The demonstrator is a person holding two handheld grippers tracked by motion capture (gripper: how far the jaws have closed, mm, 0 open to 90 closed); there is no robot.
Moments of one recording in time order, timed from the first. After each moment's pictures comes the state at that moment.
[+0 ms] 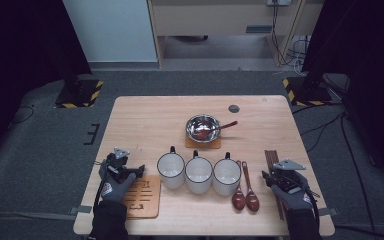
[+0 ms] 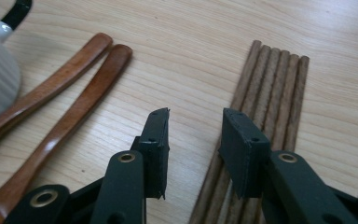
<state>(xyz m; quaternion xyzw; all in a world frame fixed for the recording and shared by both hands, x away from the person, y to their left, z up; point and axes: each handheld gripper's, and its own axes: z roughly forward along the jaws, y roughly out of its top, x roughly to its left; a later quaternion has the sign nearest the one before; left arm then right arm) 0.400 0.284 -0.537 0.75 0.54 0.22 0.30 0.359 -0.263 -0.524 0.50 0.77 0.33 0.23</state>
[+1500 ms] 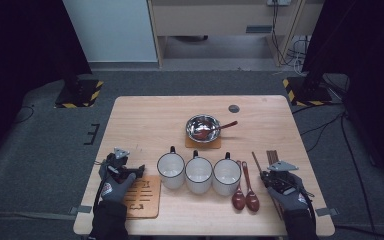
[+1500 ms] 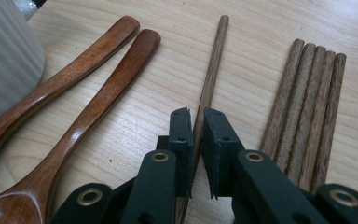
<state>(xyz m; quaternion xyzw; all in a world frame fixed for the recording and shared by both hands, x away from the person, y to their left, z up) 0.400 0.284 -0.537 0.75 0.54 0.22 0.30 0.357 -0.249 -0.526 0.48 0.79 0.31 0.22</state>
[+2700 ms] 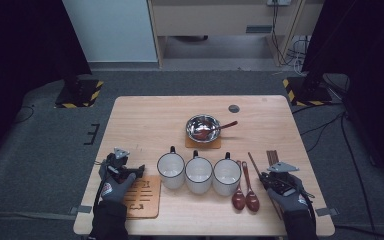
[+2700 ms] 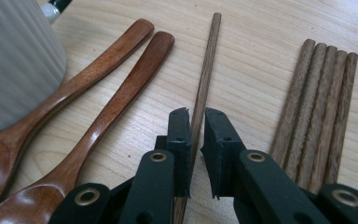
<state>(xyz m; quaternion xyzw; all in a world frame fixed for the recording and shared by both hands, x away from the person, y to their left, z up) 0.400 0.284 -0.537 0.75 0.54 0.22 0.30 0.352 -0.247 -0.522 0.48 0.79 0.32 0.21</state>
